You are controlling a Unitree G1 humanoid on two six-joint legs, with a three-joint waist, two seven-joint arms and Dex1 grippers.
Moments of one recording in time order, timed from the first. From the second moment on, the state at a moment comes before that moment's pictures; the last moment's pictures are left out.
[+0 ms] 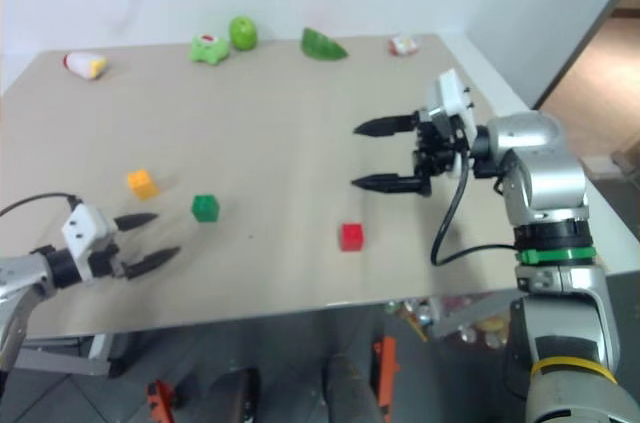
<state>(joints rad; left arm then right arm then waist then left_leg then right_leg) -0.11 0.74 0.19 0.11 -0.32 0.01 -1.02 -0.82 -0.70 0.03 0.20 0.45 0.32 1.48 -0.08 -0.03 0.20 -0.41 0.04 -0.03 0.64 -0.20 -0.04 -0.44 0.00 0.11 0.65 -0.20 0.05</state>
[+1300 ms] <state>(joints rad) -0.59 0.63 0.00 0.65 -0.20 -0.17 -1.26 -0.62 -0.66 0.05 -0.09 0.53 0.52 1.31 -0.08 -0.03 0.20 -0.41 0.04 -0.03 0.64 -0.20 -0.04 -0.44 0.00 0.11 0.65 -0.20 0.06</state>
